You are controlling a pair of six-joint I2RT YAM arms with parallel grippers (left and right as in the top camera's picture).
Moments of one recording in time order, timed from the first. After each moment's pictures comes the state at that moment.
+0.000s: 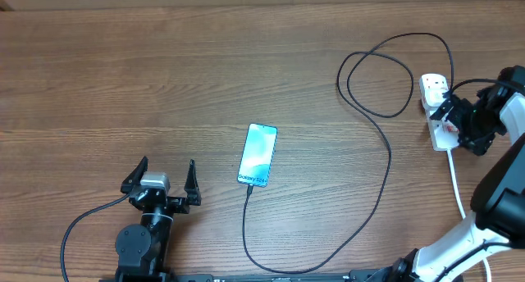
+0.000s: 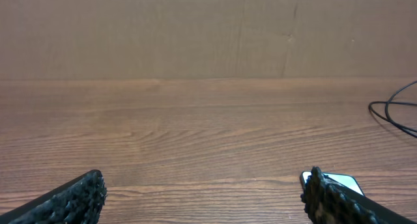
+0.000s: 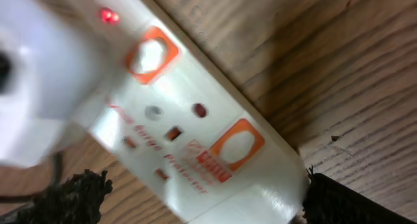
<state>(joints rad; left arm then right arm) -0.08 0.02 0.01 -0.08 0.02 -0.05 -0.52 1.96 1.39 -0.84 -0.18 0.23</state>
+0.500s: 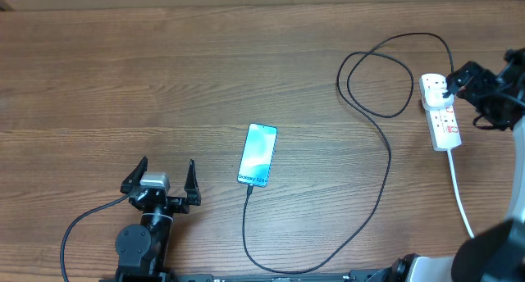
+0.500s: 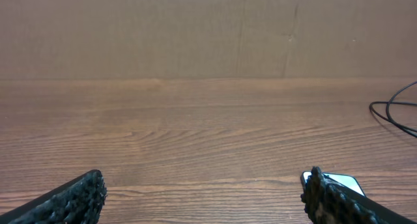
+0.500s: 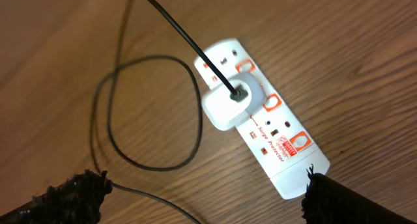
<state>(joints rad) -0.08 0.02 0.01 -0.08 0.02 -0.05 -0.46 1.56 1.39 -0.83 -0.24 0.23</state>
